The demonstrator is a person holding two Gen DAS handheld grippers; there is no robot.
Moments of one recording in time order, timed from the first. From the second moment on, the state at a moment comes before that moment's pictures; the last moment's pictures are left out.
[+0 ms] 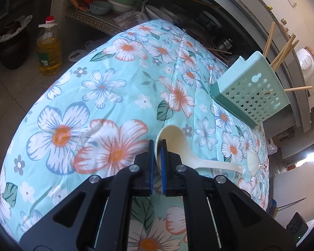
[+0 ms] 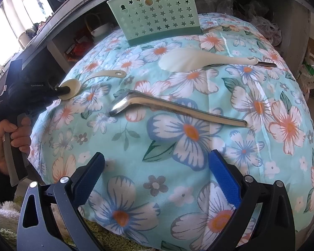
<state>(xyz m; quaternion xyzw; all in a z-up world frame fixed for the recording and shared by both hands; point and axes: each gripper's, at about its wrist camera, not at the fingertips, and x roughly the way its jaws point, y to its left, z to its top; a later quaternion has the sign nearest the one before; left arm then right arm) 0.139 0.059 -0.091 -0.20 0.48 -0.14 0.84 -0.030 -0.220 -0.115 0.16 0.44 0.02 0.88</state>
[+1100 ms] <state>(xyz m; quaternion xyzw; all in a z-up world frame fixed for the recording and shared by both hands) 0.139 0.057 -0.092 -0.20 0.48 -0.14 0.84 -0.033 -0.236 -0.115 0.23 0.43 0.03 0.87</state>
